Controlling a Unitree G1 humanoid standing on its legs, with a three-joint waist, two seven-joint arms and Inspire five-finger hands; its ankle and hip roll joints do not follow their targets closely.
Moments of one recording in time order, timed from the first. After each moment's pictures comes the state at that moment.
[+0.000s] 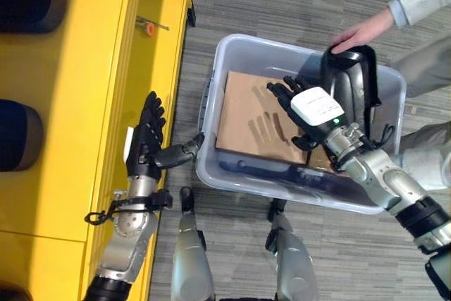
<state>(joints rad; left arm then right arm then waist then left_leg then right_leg) -0.03 0.47 -0.08 -0.09 -0.42 -0.20 0.23 -0.63 -0.81 0.54 0.17 -0.70 -0.09 -0.13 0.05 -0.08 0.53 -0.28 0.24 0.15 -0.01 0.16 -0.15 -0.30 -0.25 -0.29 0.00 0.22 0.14</state>
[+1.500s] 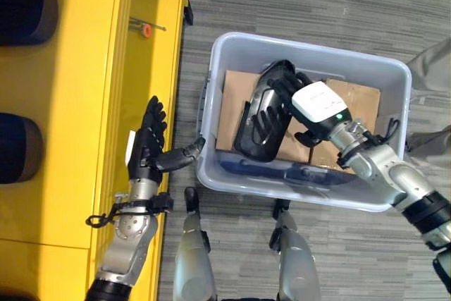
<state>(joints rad) -0.01 0.47 -0.09 -0.09 -0.42 -0.20 0.23 -0.65 -0.91 0.56 0.16 -0.70 -0.10 -0.13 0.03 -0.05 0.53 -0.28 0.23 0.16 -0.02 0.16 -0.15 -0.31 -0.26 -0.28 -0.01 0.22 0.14</state>
